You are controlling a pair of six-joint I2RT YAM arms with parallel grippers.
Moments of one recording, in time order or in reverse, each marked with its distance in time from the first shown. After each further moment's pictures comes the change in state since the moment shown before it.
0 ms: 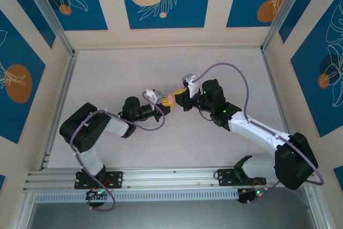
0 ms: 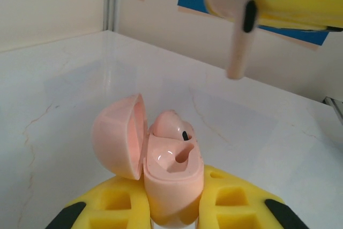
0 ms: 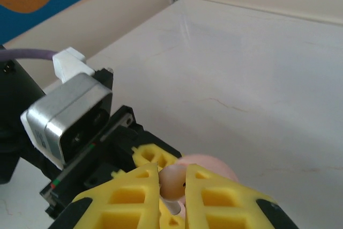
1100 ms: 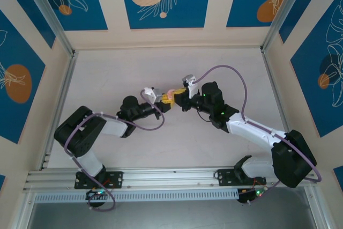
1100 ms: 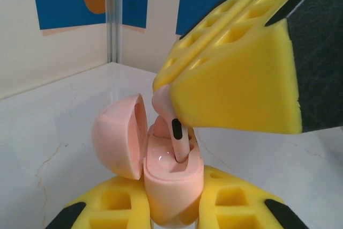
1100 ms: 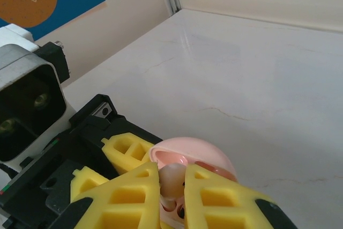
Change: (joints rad) left arm -0.010 -0.077 0.005 0.008 -0.035 0.027; right arm 0.006 0.023 -0.051 0.116 0.036 0.046
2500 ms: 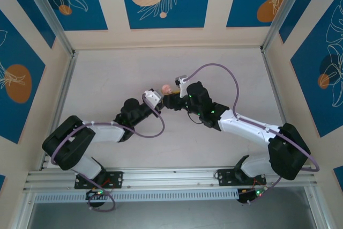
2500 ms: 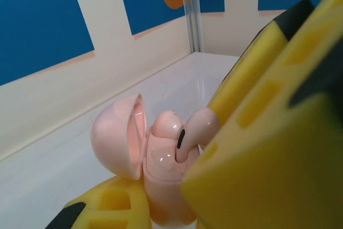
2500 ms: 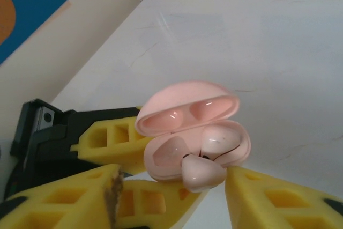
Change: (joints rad) left arm -0.080 -0.161 -0.032 -0.188 -0.404 0.287; right arm 0.143 0.070 0.126 -0.157 0.216 0.216
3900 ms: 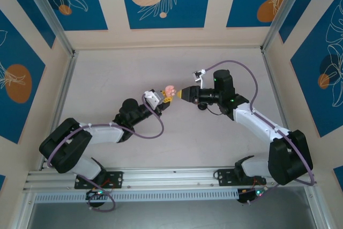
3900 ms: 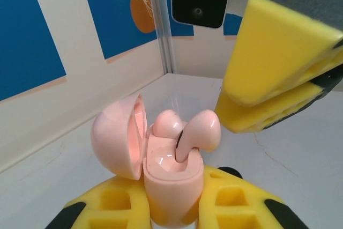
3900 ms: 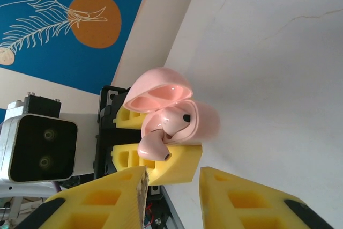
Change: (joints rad) left arm -0.010 -0.034 0.004 0.012 0.108 -0.027; right arm -0.364 -0.030 -0.001 -0.077 -0.779 0.293
